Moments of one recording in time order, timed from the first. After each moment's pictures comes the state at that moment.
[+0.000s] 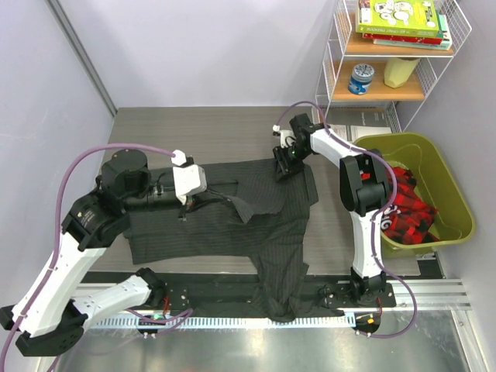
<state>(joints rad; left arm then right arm) -0.68 0.91 1.40 -0.81 0.63 0.38 0.31 2.19 1.71 -0.78 -0.46 -0.06</state>
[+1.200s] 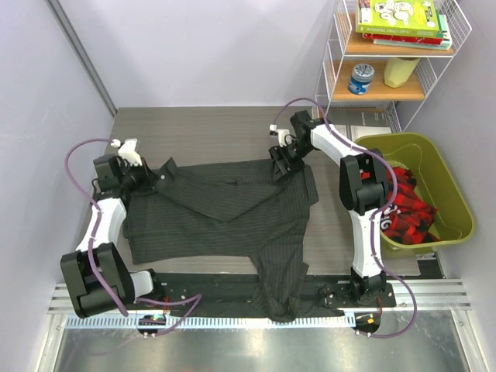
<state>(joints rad) 0.27 1.24 0.77 -0.14 0.51 0.04 0.32 2.21 1.80 -0.93 -0.55 -0.20</state>
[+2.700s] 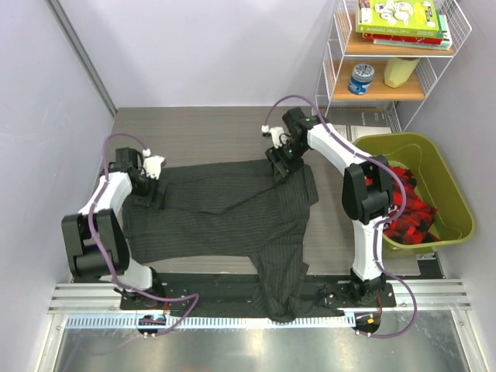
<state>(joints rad) 0.17 1.47 0.98 -0.68 0.21 0.43 0.38 2.08 1.81 -1.01 -0.41 -0.25</state>
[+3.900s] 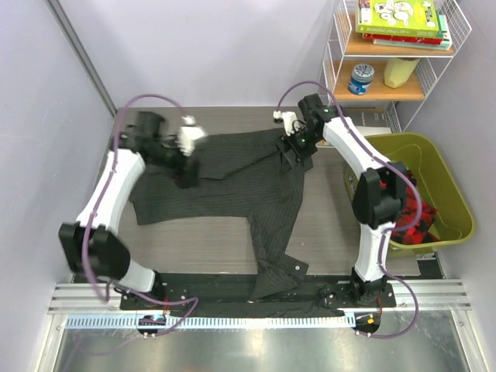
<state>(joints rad) -0.04 1.55 1.45 -1.05 0.59 0.69 0.32 2.04 1.87 -1.03 -0.37 -0.34</state>
